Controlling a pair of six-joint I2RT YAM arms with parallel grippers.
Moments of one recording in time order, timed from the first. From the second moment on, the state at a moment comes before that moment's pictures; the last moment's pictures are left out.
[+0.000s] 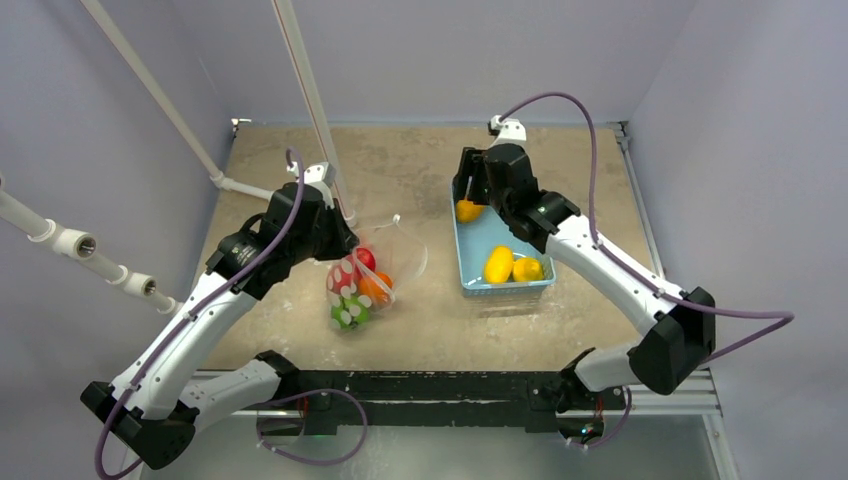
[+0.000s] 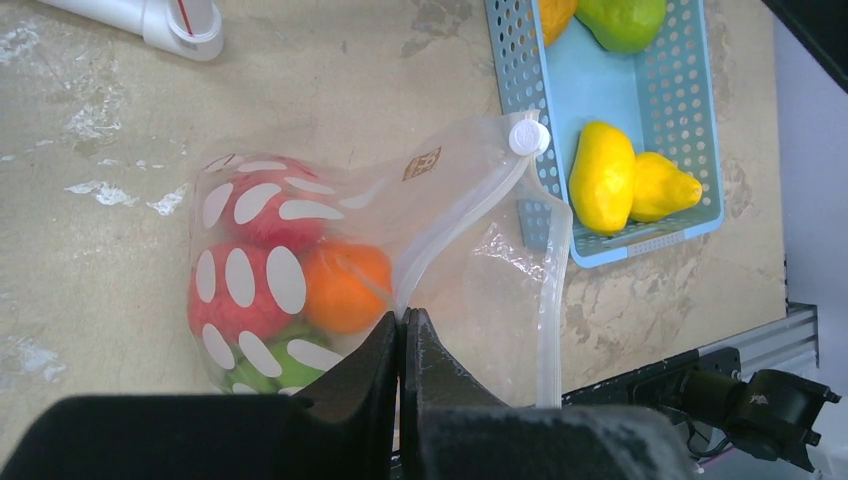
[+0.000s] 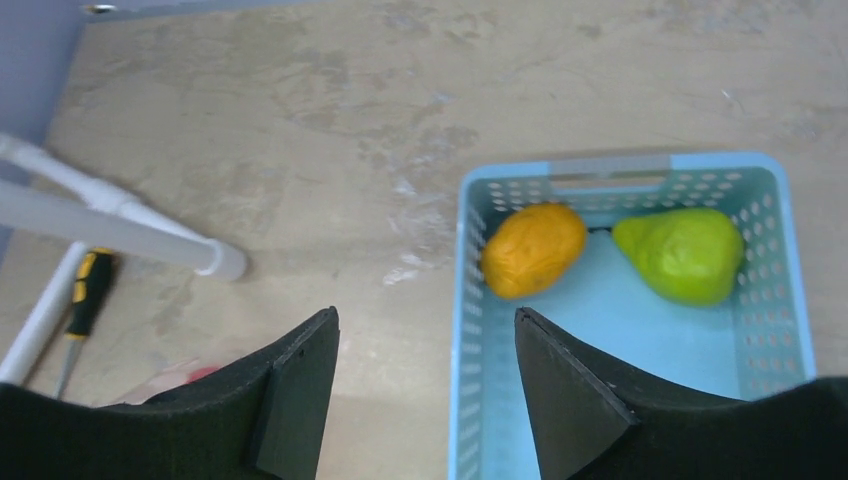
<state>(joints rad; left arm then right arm) -0.57 0.99 1.16 -0.83 -0.08 -0.60 0.65 1.39 1.29 -0.33 0.35 0.45</state>
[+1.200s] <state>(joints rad) -0.57 1.02 1.16 -0.77 -0.08 -0.62 0.43 1.71 1.05 0.00 0.23 0.70</state>
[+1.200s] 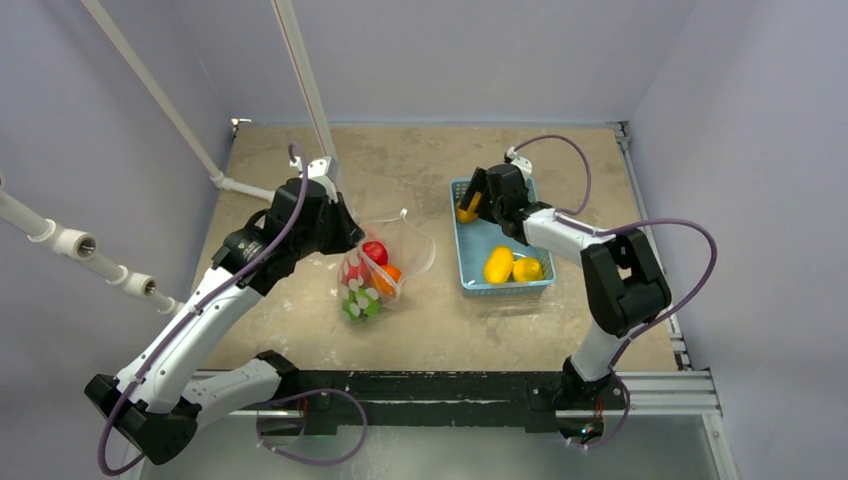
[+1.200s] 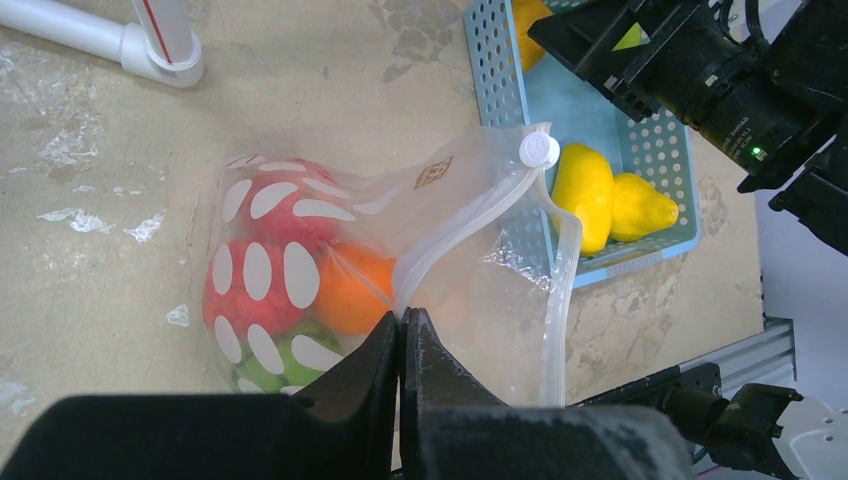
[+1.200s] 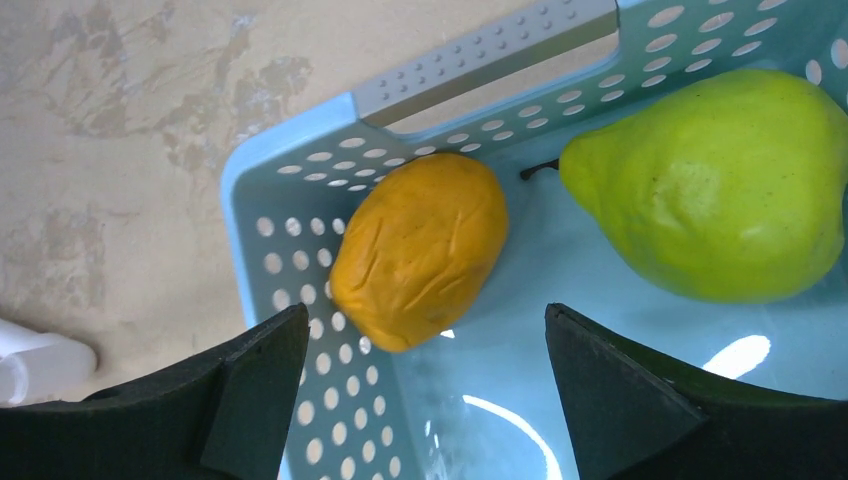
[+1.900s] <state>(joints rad) -0.57 1.03 1.16 -0.76 -0.08 -0.62 0.39 1.85 1.05 0.08 0.16 0.73</state>
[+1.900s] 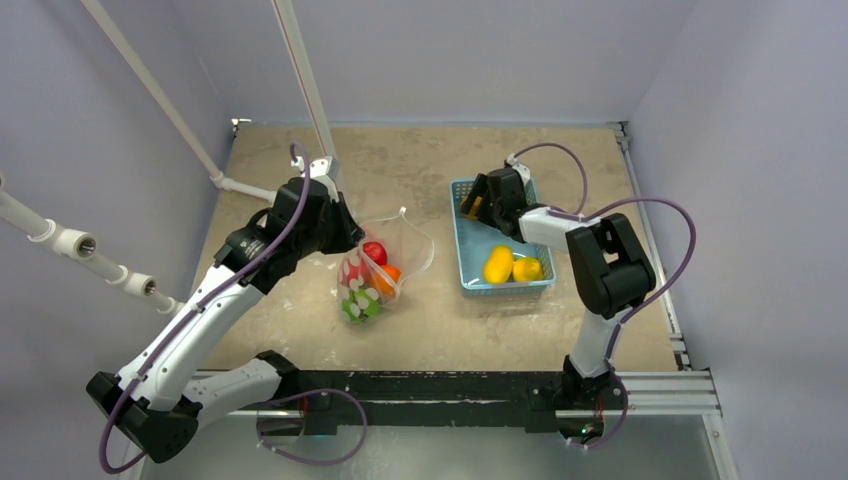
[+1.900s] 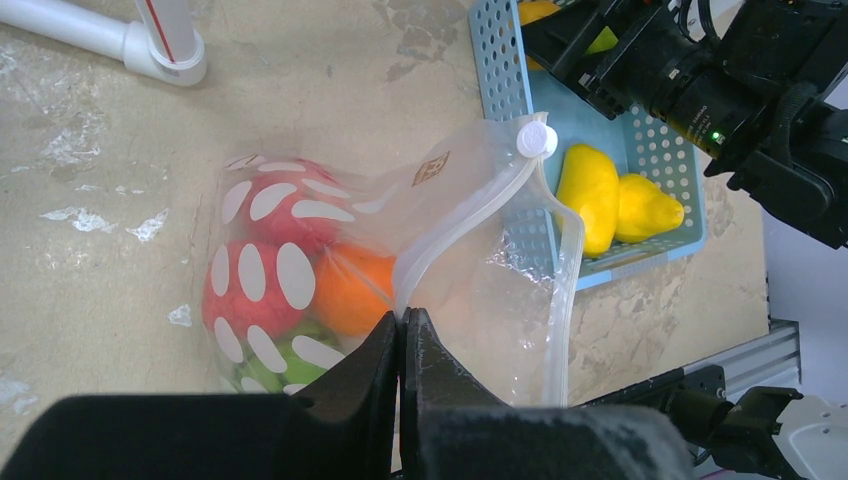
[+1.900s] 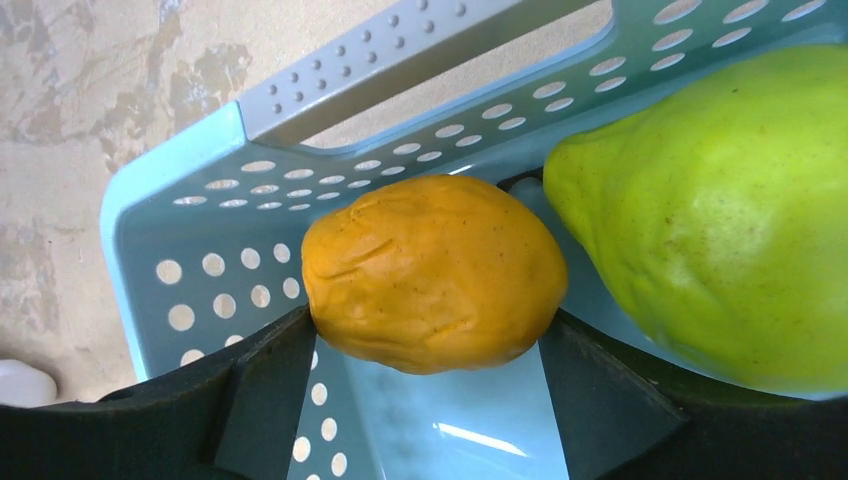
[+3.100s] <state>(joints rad) -0.57 1.03 1.15 -0.74 -0.07 -0.63 0.38 1.73 1.06 0.09 0.20 0.73</state>
